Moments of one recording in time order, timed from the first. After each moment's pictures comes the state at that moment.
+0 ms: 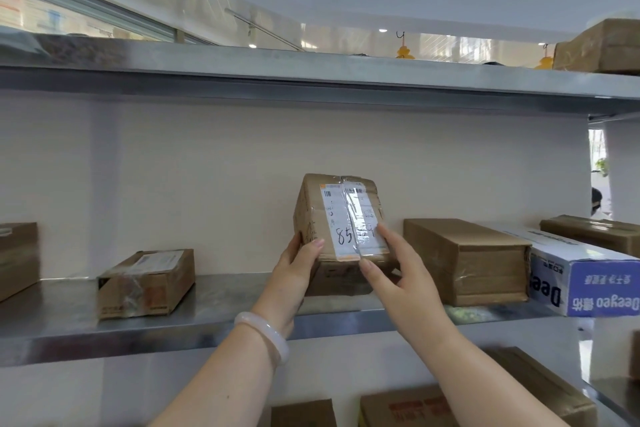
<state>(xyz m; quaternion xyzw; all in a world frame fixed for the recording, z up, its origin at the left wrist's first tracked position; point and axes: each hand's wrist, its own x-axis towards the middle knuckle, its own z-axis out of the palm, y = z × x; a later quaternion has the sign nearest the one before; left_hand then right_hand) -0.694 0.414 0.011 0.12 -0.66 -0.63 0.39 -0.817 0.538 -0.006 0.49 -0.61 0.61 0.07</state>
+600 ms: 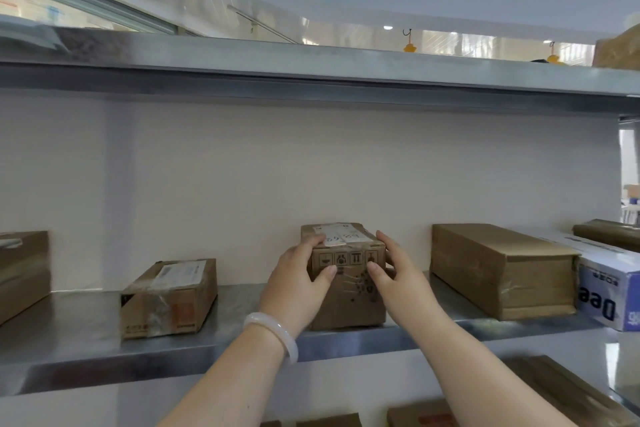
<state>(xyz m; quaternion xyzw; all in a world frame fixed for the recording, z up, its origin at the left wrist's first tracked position) -0.677 0.341 0.007 0.21 -0.84 -0.27 0.42 -0.813 0.459 0.001 0.43 -0.67 0.60 -0.01</state>
